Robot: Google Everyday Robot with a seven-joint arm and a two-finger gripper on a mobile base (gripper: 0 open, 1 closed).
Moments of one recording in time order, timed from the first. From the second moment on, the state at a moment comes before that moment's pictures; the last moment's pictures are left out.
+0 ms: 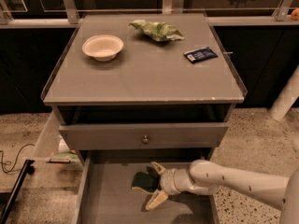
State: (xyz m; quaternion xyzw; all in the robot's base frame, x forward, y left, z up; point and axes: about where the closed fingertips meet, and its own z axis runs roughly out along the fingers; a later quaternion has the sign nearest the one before) arm 0.495 -0.024 0.382 -0.59 0.68 0.25 0.36
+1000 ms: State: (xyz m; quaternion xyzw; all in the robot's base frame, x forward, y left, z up) arm 0.506 -0.030 0.356 -0.57 0.69 0.26 0.36
